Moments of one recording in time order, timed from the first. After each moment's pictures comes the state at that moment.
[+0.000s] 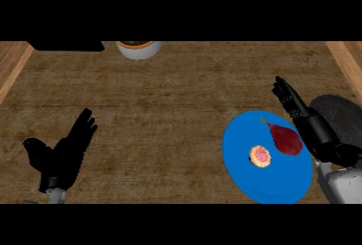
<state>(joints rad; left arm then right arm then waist) 0.00 0.42 -0.30 -1.58 0.40 0.35 0.14 -0.20 -0.46 0.22 -1.50 -0.19 0.02 -0.21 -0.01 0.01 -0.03</state>
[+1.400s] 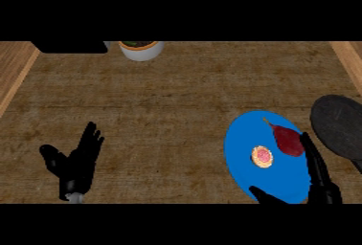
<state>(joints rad) 0.04 0.25 -0.23 -1.42 0.43 0.38 0.05 0.33 -0.24 0.34 -1.96 0.75 -0.57 0.28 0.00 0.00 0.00</state>
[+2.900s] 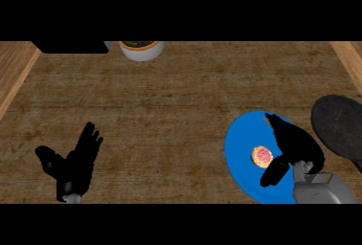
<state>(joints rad) 0.06 0.22 -0.18 -1.45 0.38 0.33 0.08 -0.18 -0.27 0.24 -1.68 0.68 0.47 0.88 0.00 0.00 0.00</state>
